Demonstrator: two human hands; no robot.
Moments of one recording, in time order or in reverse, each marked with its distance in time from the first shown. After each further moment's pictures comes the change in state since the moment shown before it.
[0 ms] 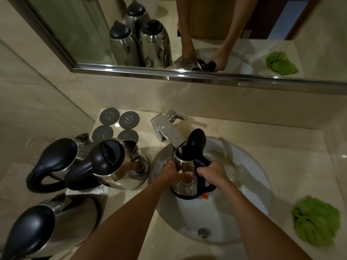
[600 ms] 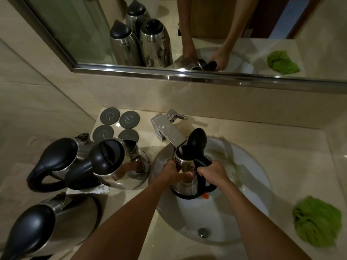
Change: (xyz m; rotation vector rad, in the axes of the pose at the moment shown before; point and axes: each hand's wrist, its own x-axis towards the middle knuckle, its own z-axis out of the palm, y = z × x) left_hand 0.001 -0.004 0.002 0.006 0.005 0.019; right_hand 0.000 0.001 0.000 0.015 -0.008 -0.007
